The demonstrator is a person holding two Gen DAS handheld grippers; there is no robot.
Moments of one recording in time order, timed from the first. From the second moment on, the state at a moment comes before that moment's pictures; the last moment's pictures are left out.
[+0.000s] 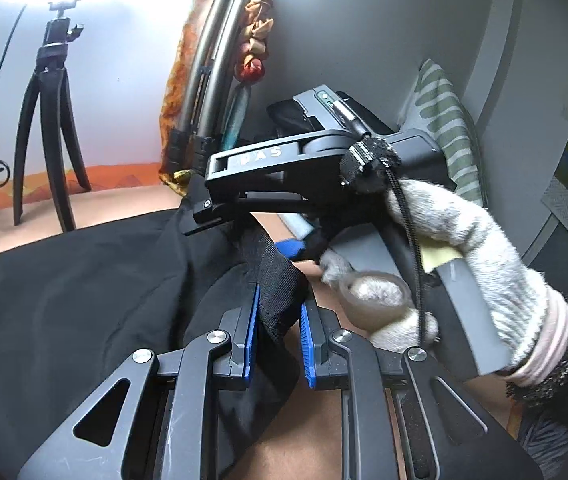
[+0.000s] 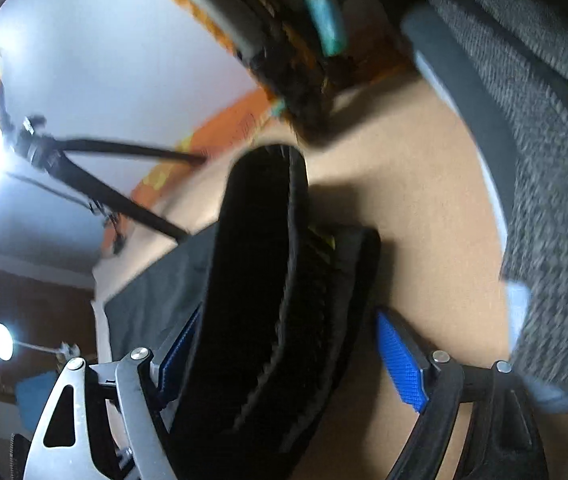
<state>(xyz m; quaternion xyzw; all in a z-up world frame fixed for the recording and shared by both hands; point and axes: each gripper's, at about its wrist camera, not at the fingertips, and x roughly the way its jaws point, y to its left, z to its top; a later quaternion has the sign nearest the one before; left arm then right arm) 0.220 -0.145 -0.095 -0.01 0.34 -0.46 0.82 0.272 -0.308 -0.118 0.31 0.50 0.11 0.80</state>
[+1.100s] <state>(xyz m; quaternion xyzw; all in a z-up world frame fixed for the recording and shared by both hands) 0.199 0.008 -0.060 -0.12 0.31 -0.42 0.85 0.242 -0.143 0.008 0.14 0.41 0.16 0.88</state>
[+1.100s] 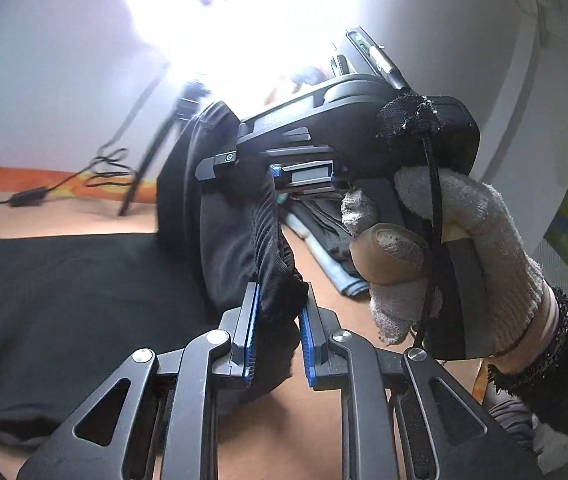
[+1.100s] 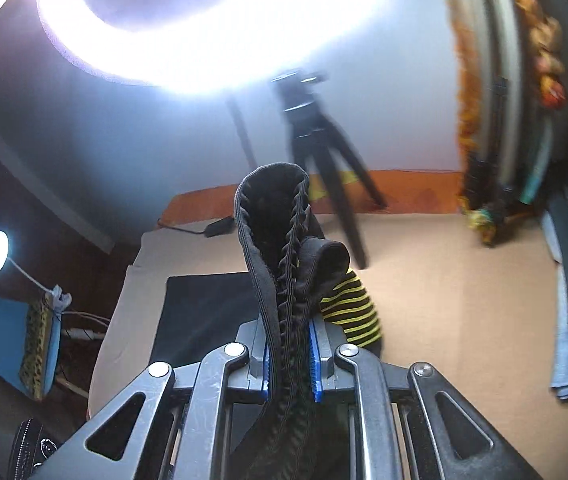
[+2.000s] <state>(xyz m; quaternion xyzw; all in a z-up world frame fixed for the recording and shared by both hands) 0.213 0.140 -0.105 -0.15 0.33 -0.26 0.89 0.279 0.074 -0.053 0.04 0.48 0.21 0.85</state>
